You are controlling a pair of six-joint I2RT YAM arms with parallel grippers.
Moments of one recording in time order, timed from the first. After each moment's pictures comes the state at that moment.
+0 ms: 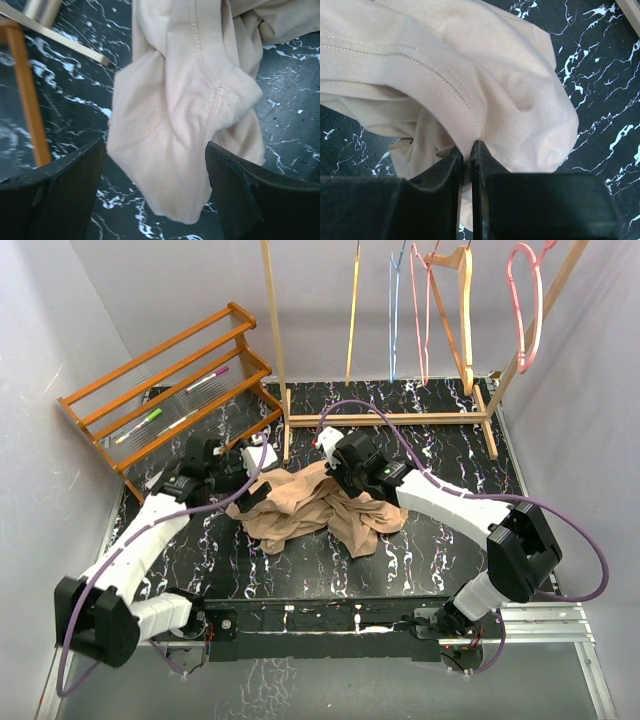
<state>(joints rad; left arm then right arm) -0.32 1.21 0.94 -0.55 0.46 0.65 0.74 1.52 1.12 -0.40 0.11 -0.16</state>
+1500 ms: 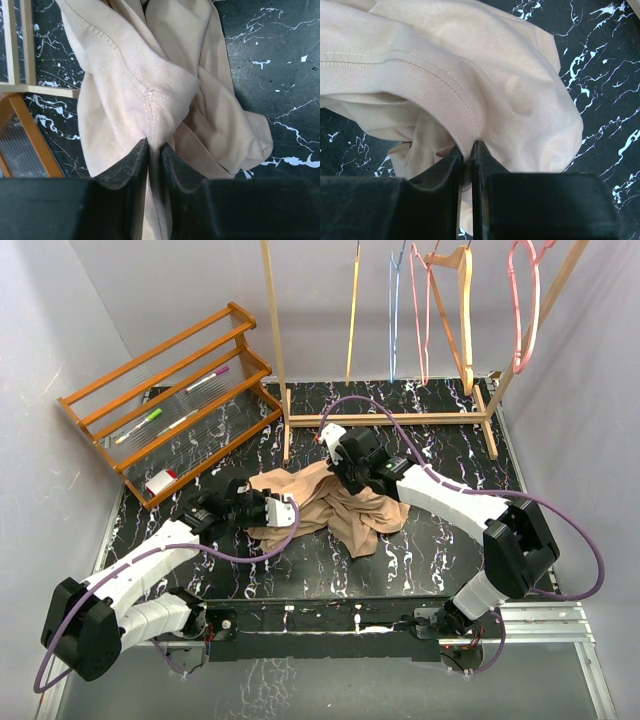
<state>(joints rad) -0.56 1.07 0.66 -0.35 0.32 1.00 0.69 1.55 1.14 -0.40 0.04 -0.15</state>
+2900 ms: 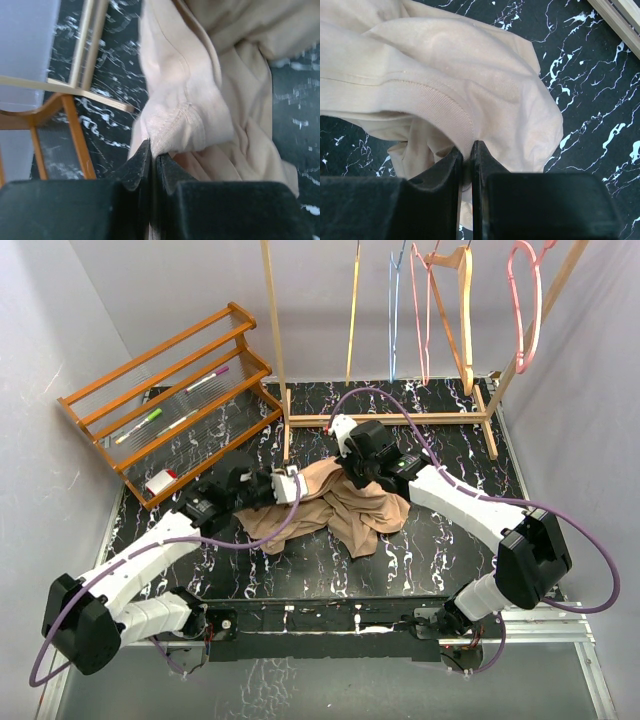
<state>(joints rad) -0.61 1.10 0.73 -0.25 0.21 0.85 0.66 1.47 1.14 -0.41 0.03 -0.13</state>
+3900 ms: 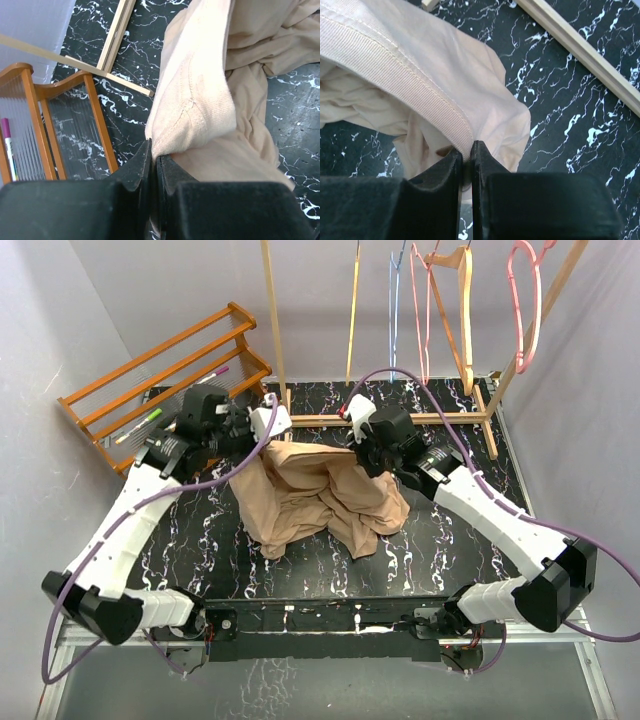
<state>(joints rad) -0.46 1.24 1.44 -0.84 0.30 0.72 0.66 1.33 1.28 -0.58 0.08 -0.13</state>
